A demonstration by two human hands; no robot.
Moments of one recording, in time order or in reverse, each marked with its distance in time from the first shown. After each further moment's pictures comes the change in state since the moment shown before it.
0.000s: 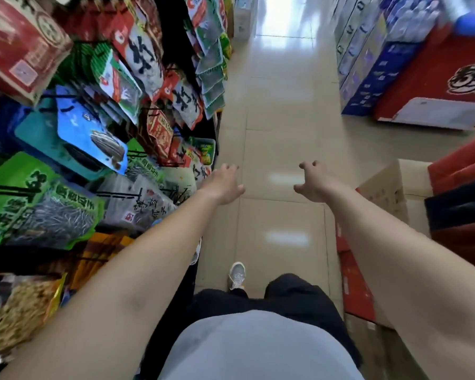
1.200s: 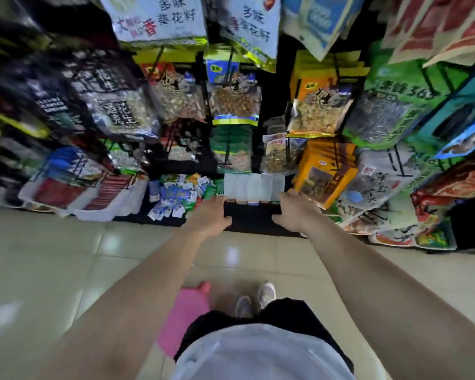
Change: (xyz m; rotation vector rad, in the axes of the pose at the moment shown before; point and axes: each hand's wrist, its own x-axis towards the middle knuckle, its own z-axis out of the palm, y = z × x) left_hand -0.452 -0.046 0.251 -0.766 0.383 -1.369; right_hand -0.242 -0.249 0.221 -0.955 -0.297 -1.490
